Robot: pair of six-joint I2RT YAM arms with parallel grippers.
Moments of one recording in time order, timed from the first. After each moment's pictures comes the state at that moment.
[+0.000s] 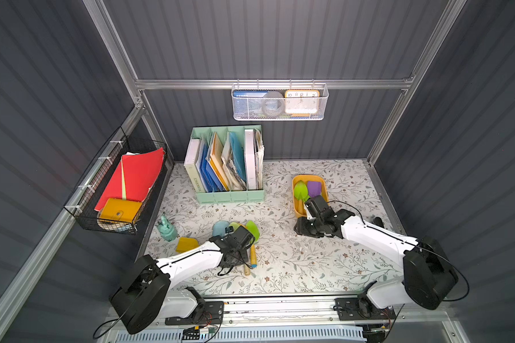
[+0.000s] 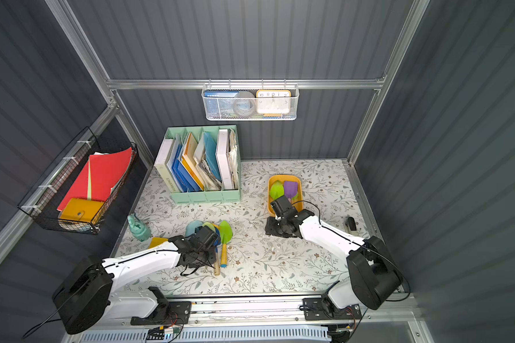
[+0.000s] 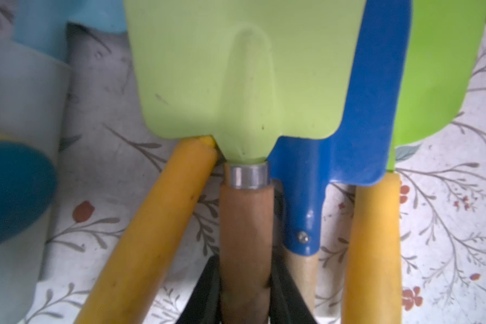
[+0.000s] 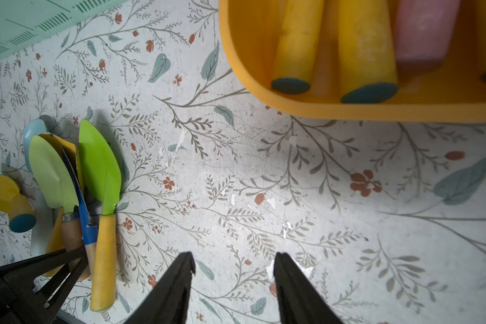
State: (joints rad) left arm -0.70 1.31 0.61 -0.59 -0.13 -0.92; right arm 0.57 1.45 0.90 -0.51 -0.11 0.68
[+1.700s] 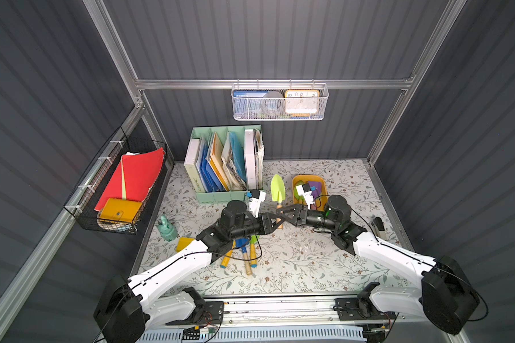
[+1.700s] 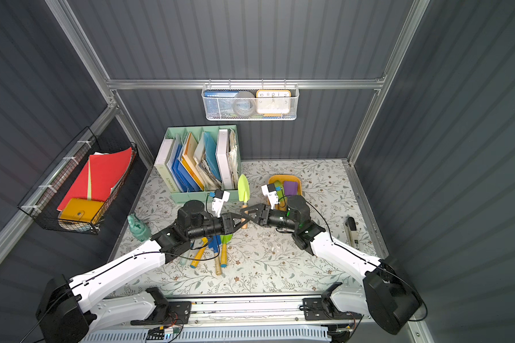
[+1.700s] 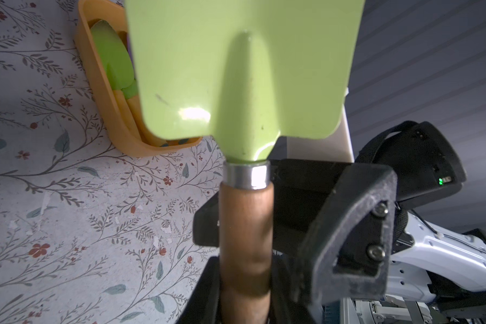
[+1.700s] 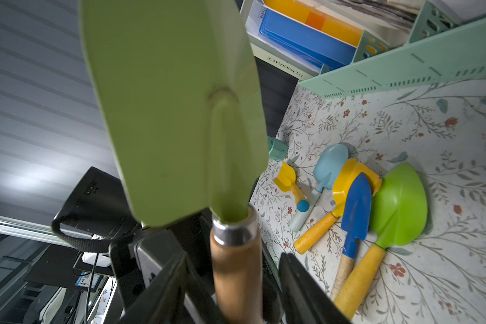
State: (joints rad) left arm -0.70 1.15 0.78 0.07 0.45 -0.82; right arm 0.57 1.25 0.68 0.50 -0.72 1.07
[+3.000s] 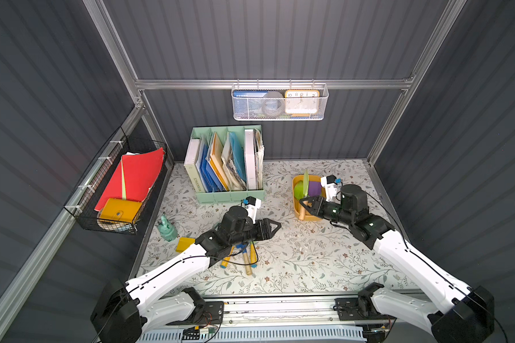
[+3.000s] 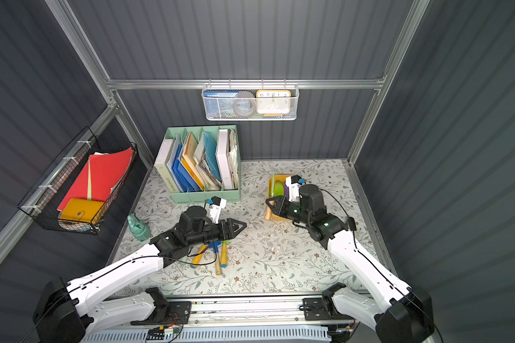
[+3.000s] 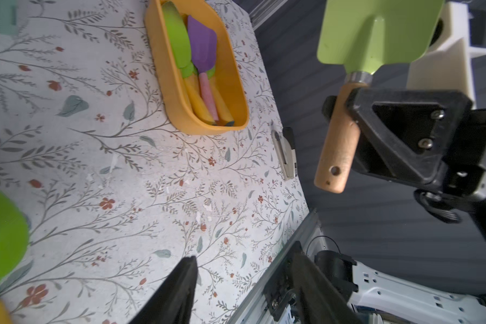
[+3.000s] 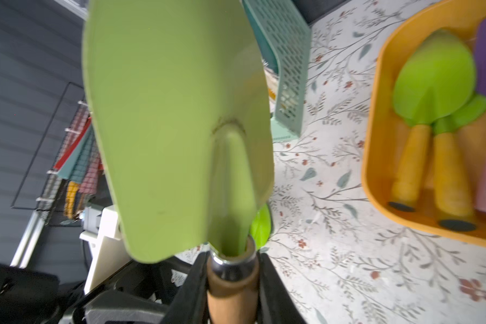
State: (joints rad) left arm -0.71 1.12 0.74 -0.10 0.28 -0.82; right arm 0.43 1.11 0.91 -0.27 -0.34 0.73
